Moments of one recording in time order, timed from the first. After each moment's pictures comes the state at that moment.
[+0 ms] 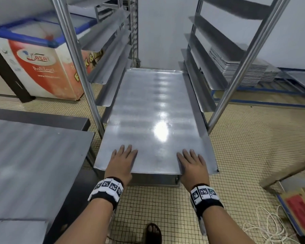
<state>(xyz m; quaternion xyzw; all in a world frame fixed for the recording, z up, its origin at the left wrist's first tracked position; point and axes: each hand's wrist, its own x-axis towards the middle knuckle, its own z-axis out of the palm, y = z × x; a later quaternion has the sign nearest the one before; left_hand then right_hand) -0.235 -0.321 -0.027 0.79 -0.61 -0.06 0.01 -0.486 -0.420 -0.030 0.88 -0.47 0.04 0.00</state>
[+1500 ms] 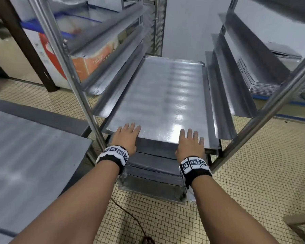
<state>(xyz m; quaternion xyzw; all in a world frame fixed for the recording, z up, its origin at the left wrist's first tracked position) -0.173 -0.489 -0.004 0.82 -0.56 -0.03 -0.07 -0.385 -0.598 -0.005 0.85 -0.53 -0.03 0.00</state>
